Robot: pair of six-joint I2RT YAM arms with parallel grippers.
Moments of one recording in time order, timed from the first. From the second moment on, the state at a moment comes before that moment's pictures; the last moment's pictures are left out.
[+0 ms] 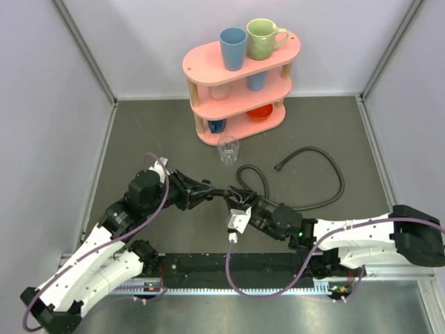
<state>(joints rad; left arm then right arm) -0.64 0.64 0.71 -0.44 0.25 -1.50 1.34 1.14 0.44 0.75 0.32 -0.83</state>
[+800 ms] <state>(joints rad) -0.63 0.79 0.80 -0.53 0.31 -1.22 1.34 1.16 0.50 0.57 0.34 -0.83</state>
